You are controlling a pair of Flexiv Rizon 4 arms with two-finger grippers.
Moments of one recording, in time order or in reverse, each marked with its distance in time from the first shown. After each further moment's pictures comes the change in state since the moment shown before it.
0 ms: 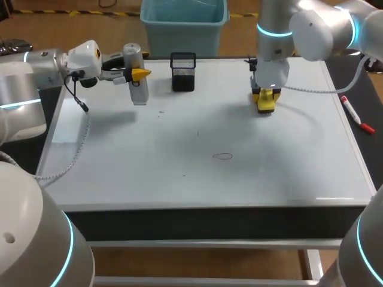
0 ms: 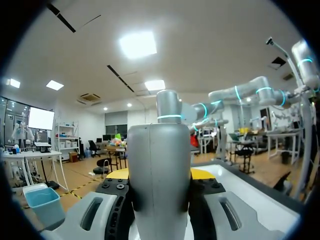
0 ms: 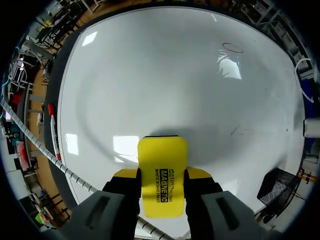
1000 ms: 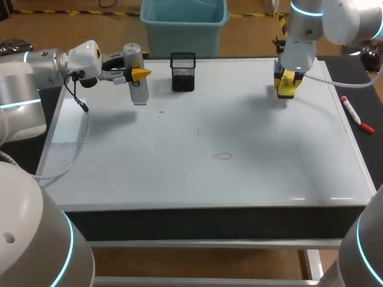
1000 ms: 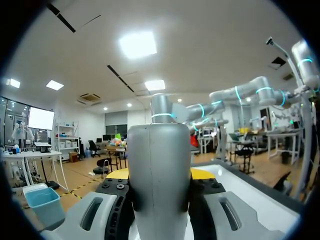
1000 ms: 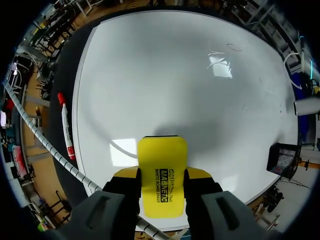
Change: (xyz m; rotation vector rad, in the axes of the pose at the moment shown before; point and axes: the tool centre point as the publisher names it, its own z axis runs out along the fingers) left arm 0.000 0.000 0.000 0.000 0.000 0.000; right arm 0.060 -0.034 -0.019 -0.026 -0.070 0.047
